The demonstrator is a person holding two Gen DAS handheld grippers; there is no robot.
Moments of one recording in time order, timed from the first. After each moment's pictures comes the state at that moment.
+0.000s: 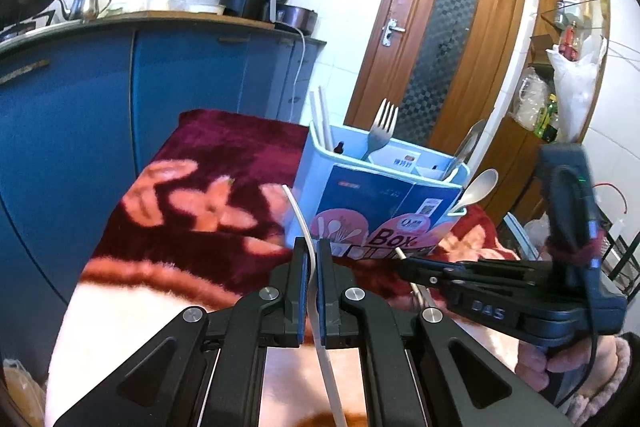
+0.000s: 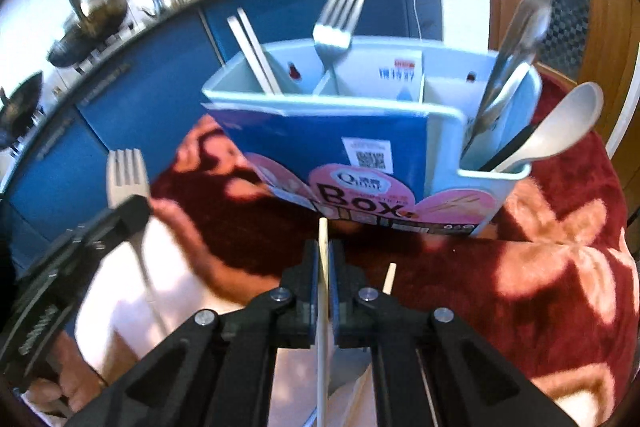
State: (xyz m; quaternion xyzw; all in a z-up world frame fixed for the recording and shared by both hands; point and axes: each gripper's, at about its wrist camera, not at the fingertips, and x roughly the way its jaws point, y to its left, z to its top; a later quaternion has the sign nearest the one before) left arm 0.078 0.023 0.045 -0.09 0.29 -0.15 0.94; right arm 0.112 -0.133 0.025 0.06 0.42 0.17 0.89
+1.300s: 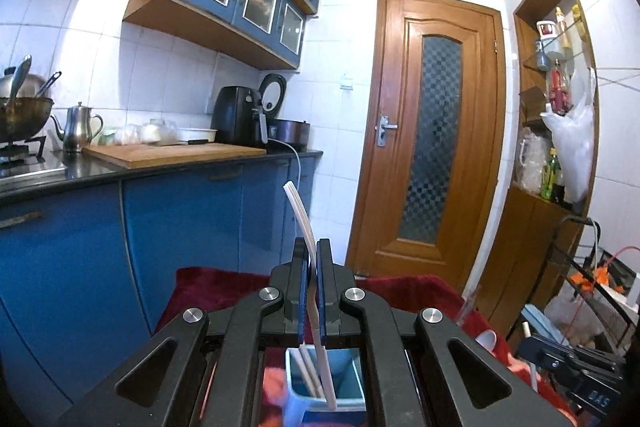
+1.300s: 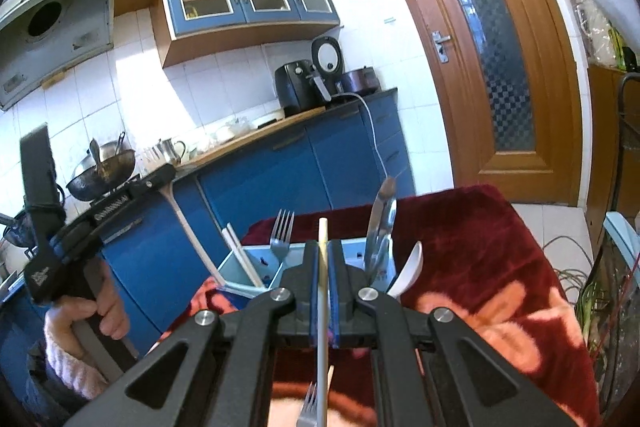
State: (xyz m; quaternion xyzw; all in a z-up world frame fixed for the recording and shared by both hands) left arm 0.135 -0.008 0.160 -0.06 0.10 -0.12 0.99; right arm 0.070 -0.210 0.096 0.15 0.17 0.11 0.97
